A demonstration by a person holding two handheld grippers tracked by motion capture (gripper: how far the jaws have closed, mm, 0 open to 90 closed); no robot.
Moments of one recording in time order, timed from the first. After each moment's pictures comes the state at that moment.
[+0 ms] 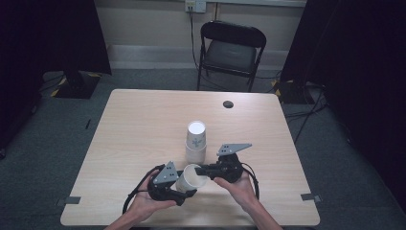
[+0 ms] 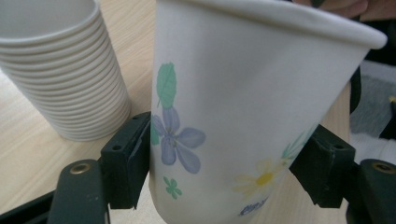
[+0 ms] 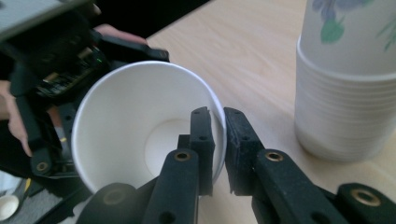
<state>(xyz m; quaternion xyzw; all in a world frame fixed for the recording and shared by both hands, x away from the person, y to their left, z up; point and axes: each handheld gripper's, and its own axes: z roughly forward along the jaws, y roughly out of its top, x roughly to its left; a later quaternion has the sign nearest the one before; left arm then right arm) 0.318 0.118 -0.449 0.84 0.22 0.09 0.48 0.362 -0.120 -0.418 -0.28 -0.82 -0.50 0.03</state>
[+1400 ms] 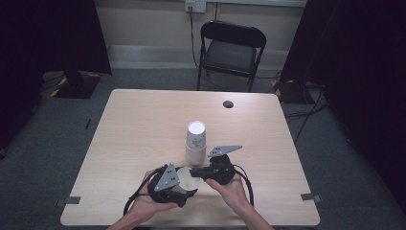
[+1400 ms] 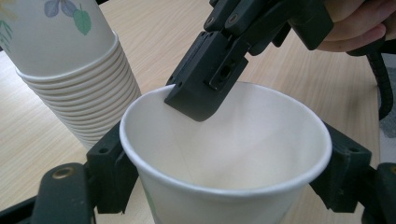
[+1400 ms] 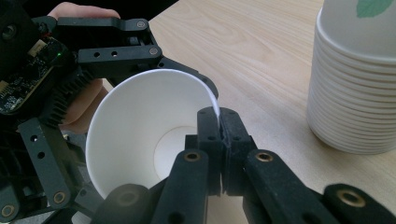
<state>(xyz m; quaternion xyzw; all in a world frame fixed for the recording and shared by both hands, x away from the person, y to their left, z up) 0.308 0.112 -0.445 0.84 0.19 0.17 0.48 0.358 -0.098 -0.425 -0.31 -0.82 -0.47 0.03</state>
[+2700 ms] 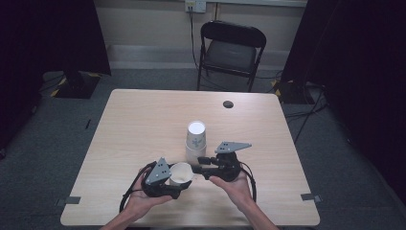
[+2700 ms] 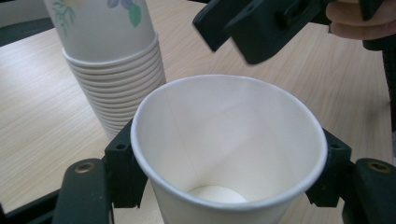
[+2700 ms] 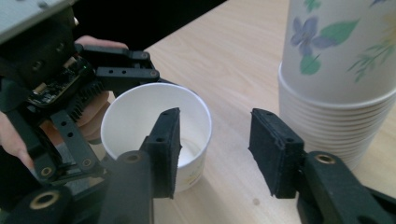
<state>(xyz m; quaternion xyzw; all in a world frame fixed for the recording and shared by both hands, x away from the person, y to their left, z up) 0.320 0.133 -0.446 0.81 0.24 0.16 0.51 0.359 -0.111 -0.409 -0.31 -0.80 -0.51 -0.02</state>
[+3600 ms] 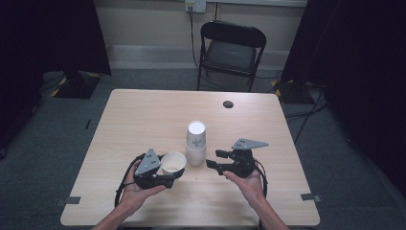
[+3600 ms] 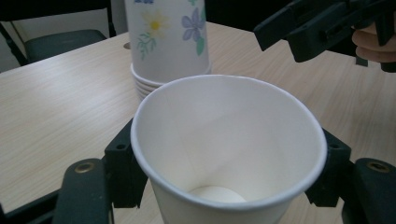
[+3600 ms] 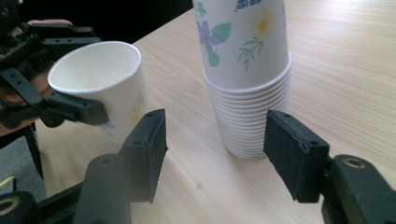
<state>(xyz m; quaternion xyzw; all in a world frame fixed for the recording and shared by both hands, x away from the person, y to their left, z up) 0.334 0.155 -0.434 0.78 0.28 0.18 0.53 0.370 -0.152 -0.413 -0.35 -0.78 -0.51 -0.07</state>
